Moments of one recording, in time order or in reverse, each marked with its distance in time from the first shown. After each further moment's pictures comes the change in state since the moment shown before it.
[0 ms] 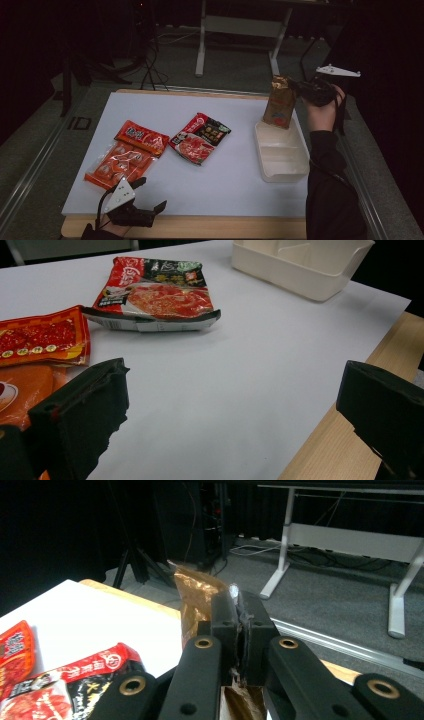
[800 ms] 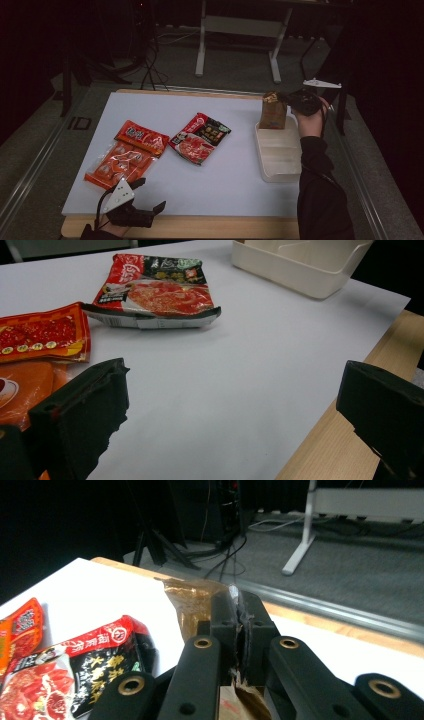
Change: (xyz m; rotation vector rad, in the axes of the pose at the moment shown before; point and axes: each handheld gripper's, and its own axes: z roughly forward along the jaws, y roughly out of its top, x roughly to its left) left arm 0.001 -0.001 0.000 0.012 -0.005 0.000; right arm -0.015 -0.049 0.038 0.071 0.083 0.072
